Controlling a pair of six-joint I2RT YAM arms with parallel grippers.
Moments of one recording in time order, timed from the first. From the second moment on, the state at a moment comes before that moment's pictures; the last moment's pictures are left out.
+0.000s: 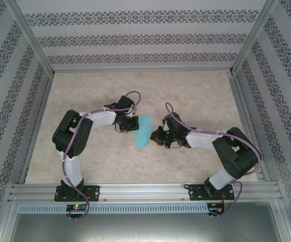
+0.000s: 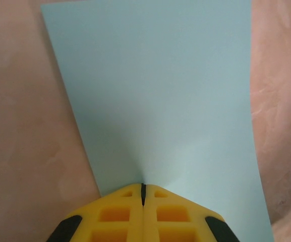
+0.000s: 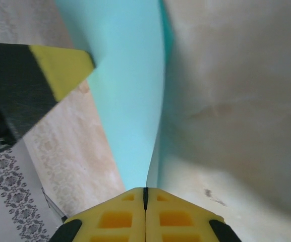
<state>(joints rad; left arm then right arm) -0.48 1.94 1.19 -0.42 0.36 -0.55 0.58 1.58 0.66 0.07 -0.50 1.12</state>
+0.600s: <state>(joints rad) -0.40 1.93 1.21 -0.44 0.44 -0.56 0.63 1.80 0.82 0.22 -0.48 1.17</state>
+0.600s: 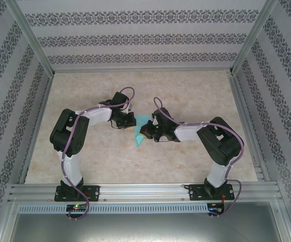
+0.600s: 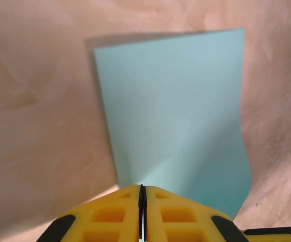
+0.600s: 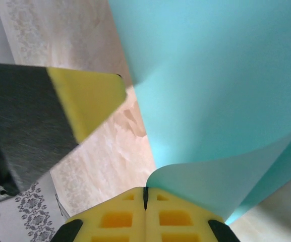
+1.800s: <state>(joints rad) -0.39 1.99 1.23 -0.43 0.52 -0.56 0.65 1.82 0.78 0.28 -0.40 1.24</state>
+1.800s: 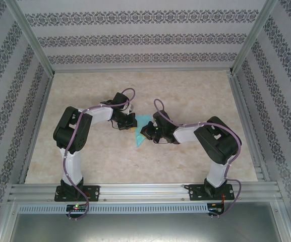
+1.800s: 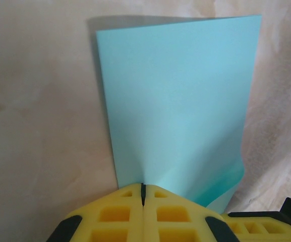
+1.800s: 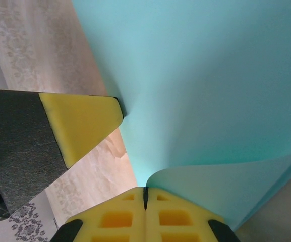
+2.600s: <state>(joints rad) -0.39 1.99 1.23 -0.43 0.52 -0.56 0.65 1.86 0.77 0.35 -0.39 1.28</state>
